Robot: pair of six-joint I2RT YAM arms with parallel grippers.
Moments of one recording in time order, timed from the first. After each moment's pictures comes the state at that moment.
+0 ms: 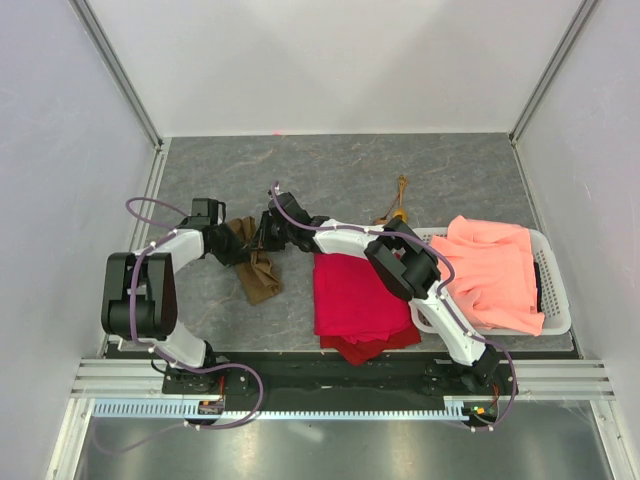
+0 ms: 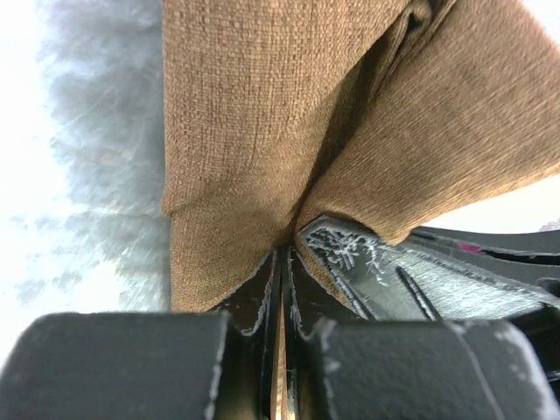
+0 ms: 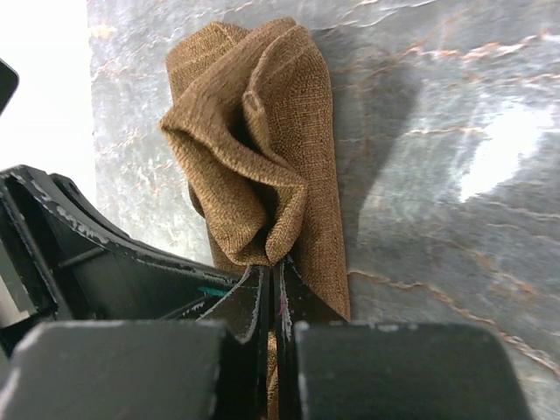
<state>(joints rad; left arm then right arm) -0.02 1.60 0.81 -0.30 0.22 -0.75 0.88 2.43 1.79 0.04 -0.21 0.92</state>
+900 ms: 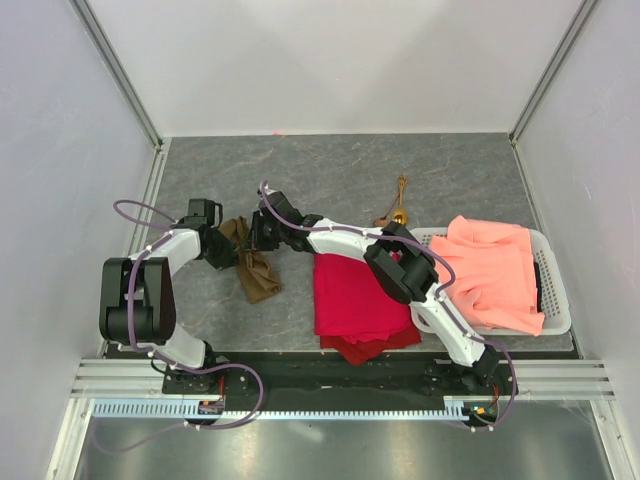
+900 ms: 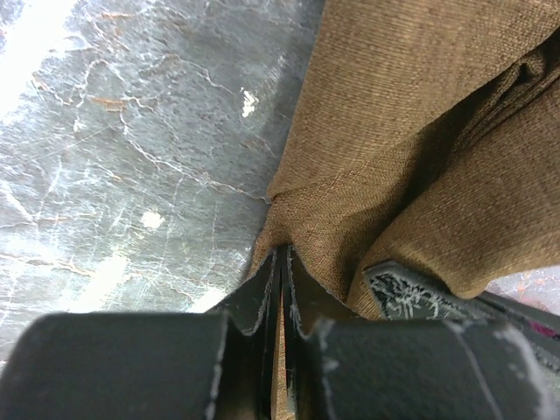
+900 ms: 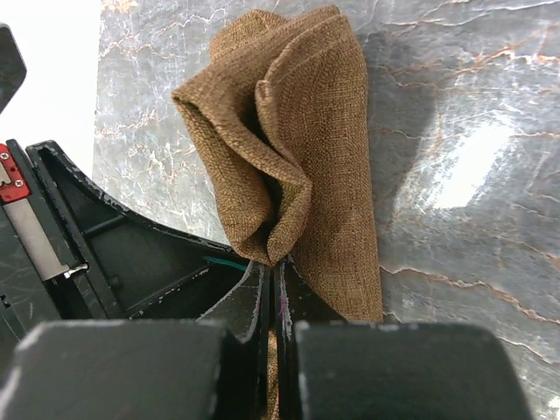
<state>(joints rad) 0.00 1.56 0.82 -0.43 0.04 -0.81 0.91 2.43 1.87 -0.04 -0.19 0.84</state>
